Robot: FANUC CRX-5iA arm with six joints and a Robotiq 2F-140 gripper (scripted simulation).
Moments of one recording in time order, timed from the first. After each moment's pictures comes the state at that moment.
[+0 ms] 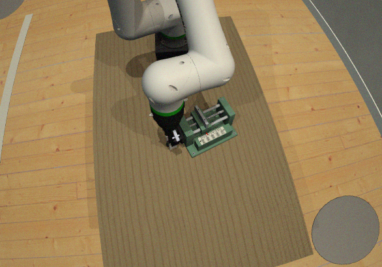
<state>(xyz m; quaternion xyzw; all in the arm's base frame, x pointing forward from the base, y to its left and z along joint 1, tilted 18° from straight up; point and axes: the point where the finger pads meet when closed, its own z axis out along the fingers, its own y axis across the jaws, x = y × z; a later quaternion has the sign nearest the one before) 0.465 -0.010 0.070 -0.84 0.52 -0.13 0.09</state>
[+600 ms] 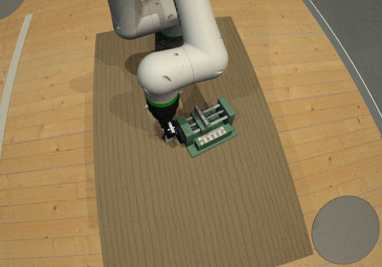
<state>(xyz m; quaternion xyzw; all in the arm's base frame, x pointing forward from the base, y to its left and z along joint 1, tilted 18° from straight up) 0.438 -0.024 0.059 -0.84 0.52 -0.13 0.09</state>
